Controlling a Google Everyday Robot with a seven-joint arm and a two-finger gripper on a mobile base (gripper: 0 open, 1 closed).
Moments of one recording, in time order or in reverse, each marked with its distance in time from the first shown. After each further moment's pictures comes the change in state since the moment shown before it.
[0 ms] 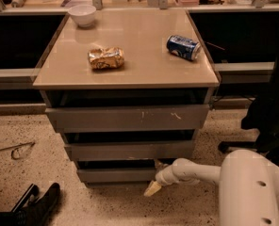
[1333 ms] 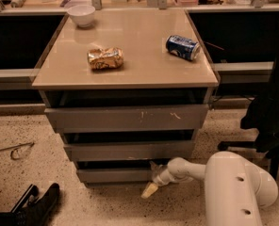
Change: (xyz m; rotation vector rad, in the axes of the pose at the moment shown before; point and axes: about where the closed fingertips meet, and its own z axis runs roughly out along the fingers) arm 0.008 0.005 0.045 -0.091 0.001 0.004
